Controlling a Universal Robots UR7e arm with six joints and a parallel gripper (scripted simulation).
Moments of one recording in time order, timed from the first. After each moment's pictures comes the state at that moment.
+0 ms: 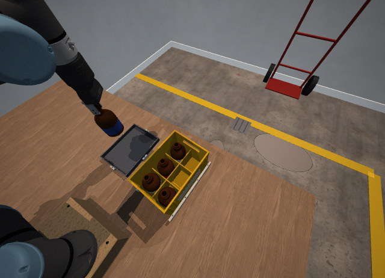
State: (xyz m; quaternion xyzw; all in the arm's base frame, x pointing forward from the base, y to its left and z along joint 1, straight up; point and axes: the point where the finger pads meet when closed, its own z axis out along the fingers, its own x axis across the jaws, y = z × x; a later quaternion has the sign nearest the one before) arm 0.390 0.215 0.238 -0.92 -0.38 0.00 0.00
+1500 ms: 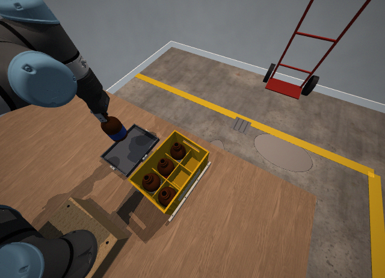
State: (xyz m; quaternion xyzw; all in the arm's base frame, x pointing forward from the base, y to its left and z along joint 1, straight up) arm 0.390 0.215 0.194 -0.92 -0.38 0.00 0.00
